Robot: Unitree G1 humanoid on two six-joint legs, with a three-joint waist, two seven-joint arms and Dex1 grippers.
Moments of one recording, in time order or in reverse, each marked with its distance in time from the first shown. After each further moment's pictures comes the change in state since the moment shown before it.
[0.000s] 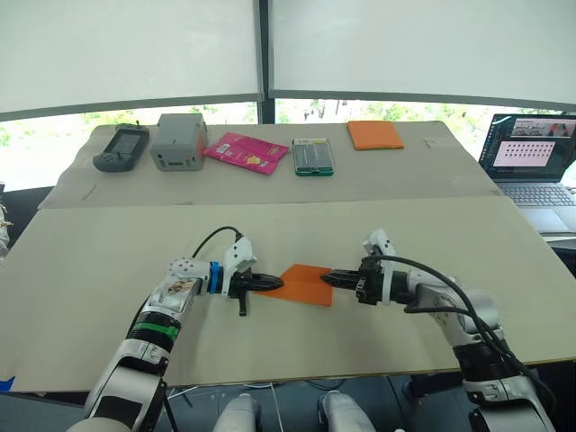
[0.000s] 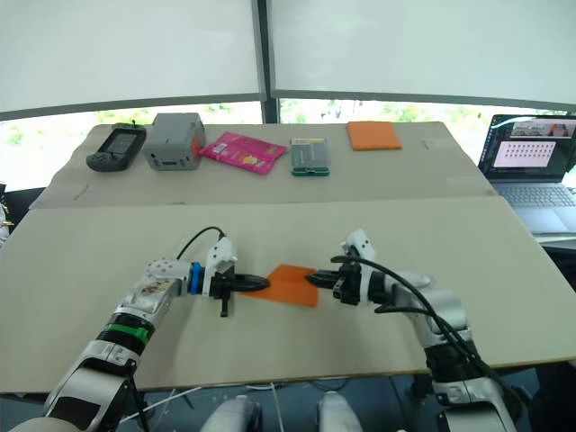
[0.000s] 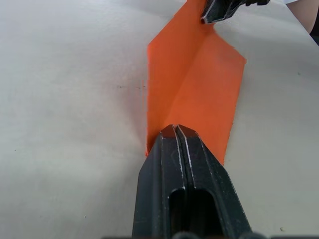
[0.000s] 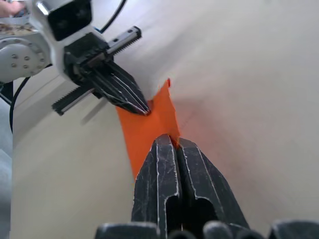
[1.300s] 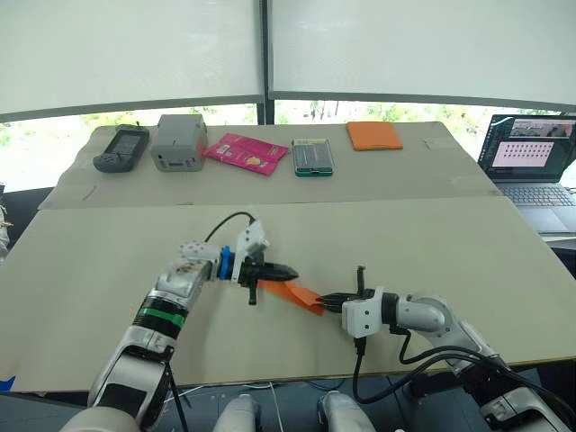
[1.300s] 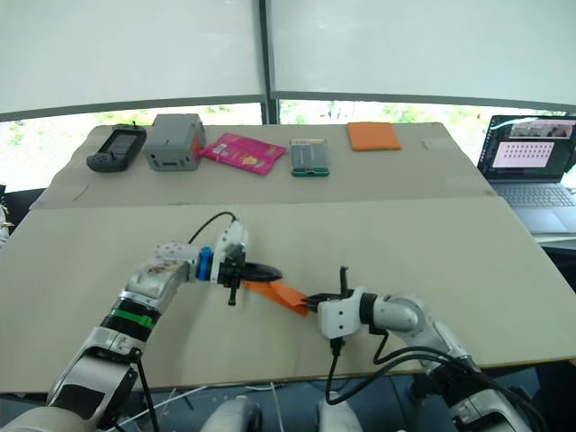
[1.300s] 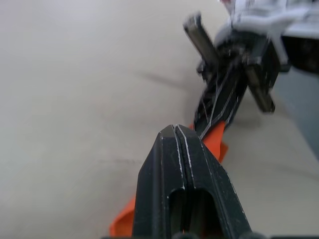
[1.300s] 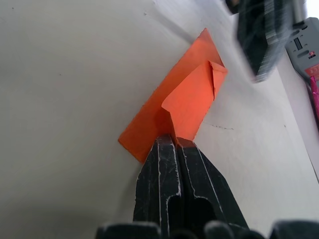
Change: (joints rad) left arm -0.069 -0.009 -0.063 -0.096 -0.006 0.138 -0.034; right arm 0.076 -0.126 0.272 0.232 -0.711 -1.284 -0.181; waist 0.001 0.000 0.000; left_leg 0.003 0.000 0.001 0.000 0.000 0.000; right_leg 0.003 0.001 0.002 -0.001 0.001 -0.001
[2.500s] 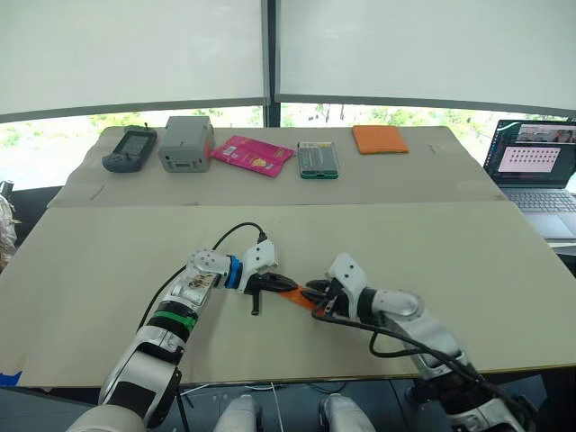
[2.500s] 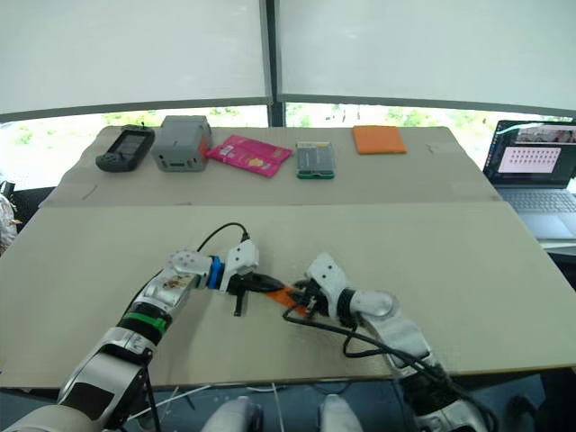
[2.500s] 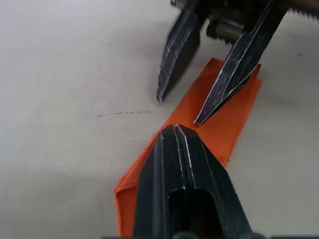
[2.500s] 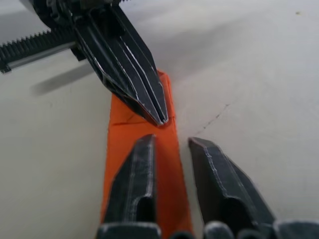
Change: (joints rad) left arm -0.021 -0.050 -0.030 0.173 0.119 -0.262 0.039; right arm 0.057 0.228 -0.065 -0.307 0.411 1.033 -0.106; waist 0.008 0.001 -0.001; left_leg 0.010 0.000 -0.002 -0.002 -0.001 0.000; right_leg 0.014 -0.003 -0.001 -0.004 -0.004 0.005
